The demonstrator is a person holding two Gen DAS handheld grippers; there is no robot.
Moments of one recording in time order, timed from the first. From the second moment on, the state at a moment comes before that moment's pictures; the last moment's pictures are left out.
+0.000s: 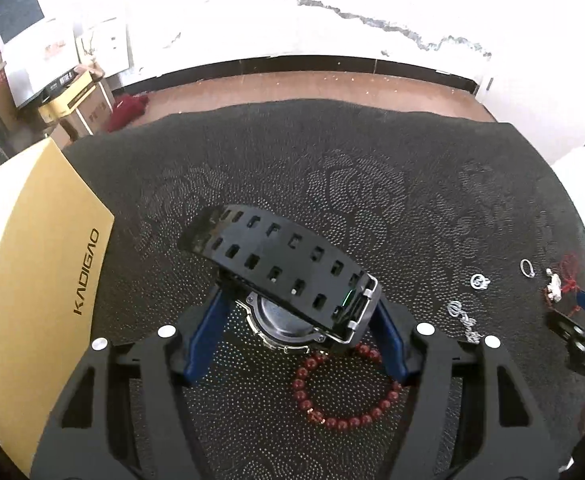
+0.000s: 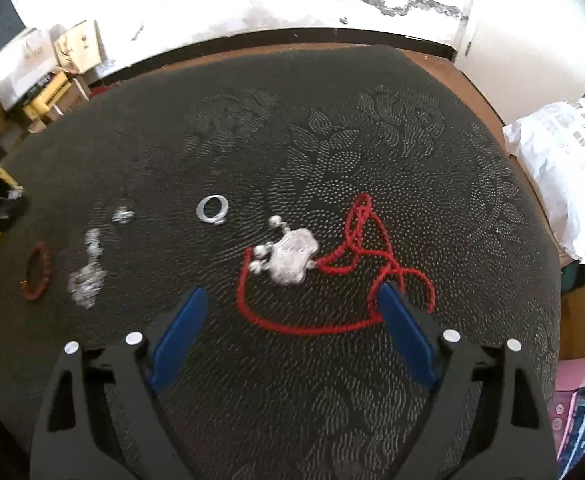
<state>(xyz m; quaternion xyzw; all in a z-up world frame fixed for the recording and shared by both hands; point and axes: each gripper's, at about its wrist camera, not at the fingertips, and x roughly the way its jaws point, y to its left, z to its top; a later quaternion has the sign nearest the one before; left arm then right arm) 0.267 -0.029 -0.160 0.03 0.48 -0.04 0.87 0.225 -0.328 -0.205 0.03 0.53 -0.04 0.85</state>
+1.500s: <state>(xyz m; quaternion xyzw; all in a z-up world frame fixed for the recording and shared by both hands) 0.255 -0.025 -0.161 0.03 0.49 -0.05 0.87 0.209 -0.321 -0.193 0.02 0.52 -0.05 0.85</state>
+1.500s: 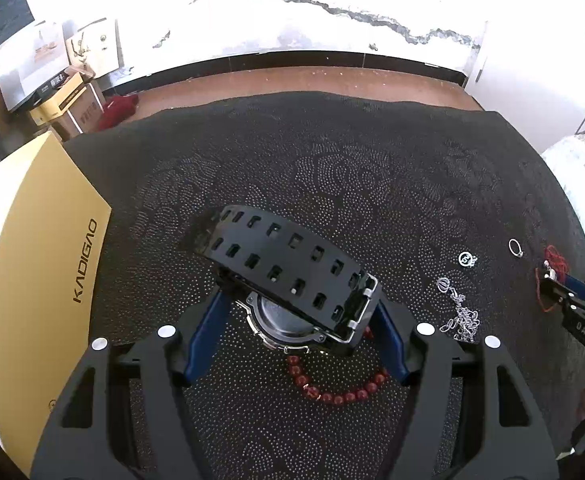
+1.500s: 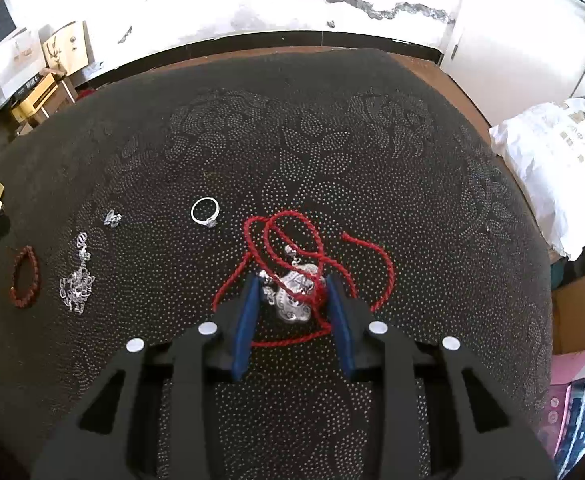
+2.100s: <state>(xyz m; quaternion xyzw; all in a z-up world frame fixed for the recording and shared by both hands) 0.206 -0.011 -0.118 0.03 0.48 -0.06 0.88 0.176 -0.241 -0.117 -0.01 0.47 0.02 0.88</state>
